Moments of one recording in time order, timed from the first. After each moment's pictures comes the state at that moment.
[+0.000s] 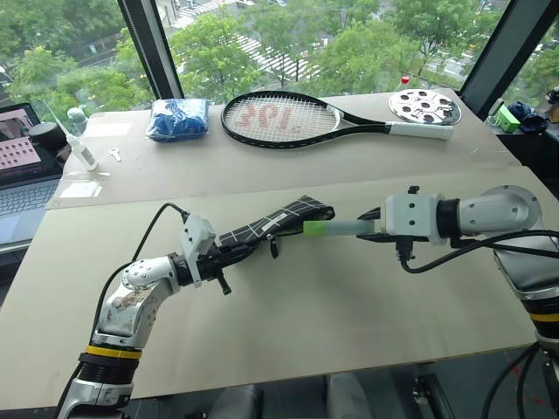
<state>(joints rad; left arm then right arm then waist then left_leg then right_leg) -0.24 0.51 -0.01 -0.08 -0.43 0.31 -0.93 -0.55 -0.95 0.19 -0.20 0.02 0.18 1.15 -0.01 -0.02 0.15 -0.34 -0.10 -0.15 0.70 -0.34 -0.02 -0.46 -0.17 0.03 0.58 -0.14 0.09</state>
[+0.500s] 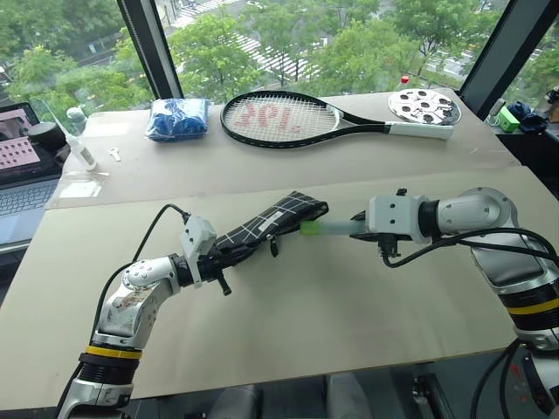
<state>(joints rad) -0.24 0.51 -0.02 -0.08 -0.43 0.33 -0.92 -0.62 -0.88 0.24 -0.13 -0.03 0.23 1.15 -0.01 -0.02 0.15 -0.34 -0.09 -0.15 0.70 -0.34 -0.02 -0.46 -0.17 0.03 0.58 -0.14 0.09</state>
